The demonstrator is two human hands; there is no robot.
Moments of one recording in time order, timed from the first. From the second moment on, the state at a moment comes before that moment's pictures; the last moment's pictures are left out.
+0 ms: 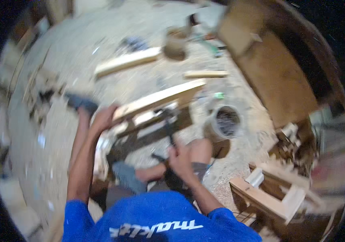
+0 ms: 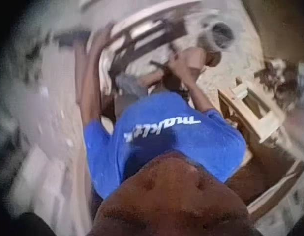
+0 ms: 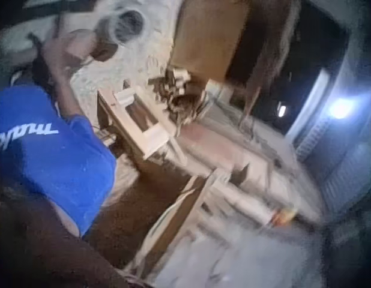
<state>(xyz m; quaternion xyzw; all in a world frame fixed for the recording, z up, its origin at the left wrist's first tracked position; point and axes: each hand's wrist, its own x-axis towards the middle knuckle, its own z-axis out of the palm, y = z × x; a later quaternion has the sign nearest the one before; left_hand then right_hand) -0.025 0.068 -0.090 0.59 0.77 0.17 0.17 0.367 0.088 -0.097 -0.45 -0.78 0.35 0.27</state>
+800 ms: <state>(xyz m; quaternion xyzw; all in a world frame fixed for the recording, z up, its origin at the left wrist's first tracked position) 0.020 0.074 -0.055 0.59 0.81 0.05 0.06 0.557 0.241 -0.079 -0.58 -0.76 0.08 0.27</state>
